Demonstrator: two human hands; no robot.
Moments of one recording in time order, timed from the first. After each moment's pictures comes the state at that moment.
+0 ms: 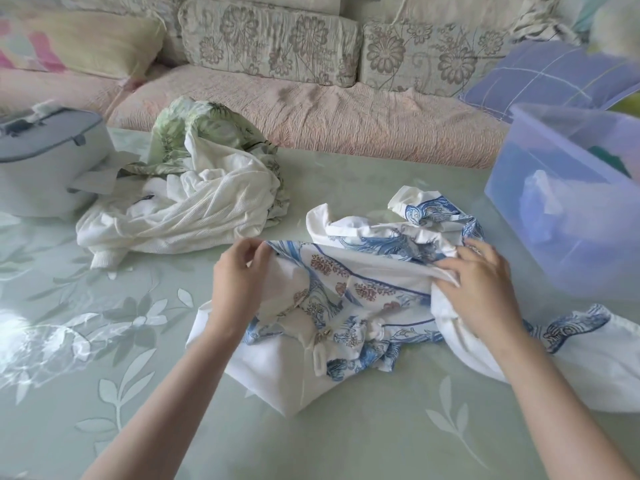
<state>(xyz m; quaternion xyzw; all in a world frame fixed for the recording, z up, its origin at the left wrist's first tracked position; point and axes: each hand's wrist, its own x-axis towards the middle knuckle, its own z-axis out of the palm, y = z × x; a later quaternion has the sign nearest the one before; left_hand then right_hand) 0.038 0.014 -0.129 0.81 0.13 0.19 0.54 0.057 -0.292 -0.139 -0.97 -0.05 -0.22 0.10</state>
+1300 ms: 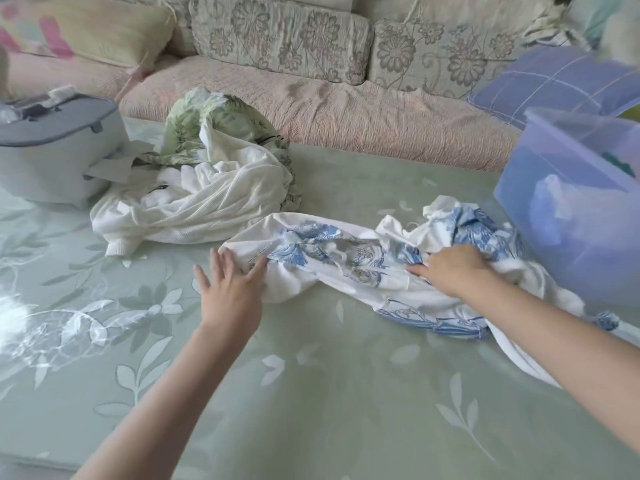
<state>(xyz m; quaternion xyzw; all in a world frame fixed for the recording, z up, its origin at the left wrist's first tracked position) 0.018 0.044 -0.148 1.00 0.08 -0.04 0.02 0.101 -0.240 -0.105 -0.93 -0.10 0.12 -0.33</state>
